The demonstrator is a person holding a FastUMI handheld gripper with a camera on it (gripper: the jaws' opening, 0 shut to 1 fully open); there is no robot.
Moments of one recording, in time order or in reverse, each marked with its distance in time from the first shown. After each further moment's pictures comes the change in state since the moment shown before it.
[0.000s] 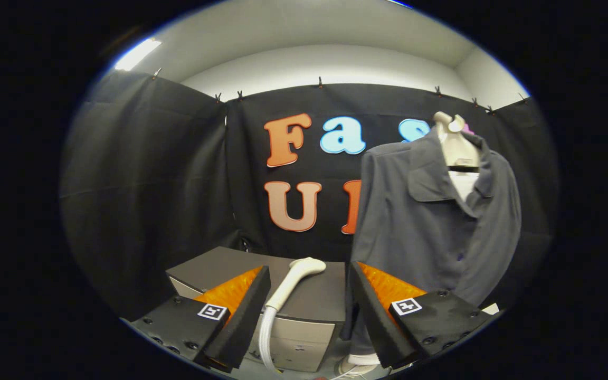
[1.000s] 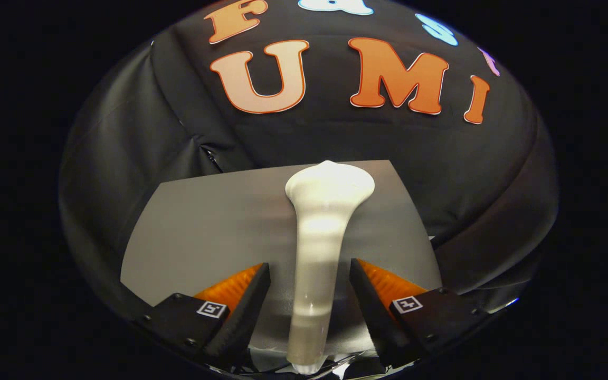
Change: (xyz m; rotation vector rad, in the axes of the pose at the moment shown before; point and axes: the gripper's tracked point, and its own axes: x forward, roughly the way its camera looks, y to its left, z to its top) arm 0.239 0.015 -0.192 0.189 0.710 -0.172
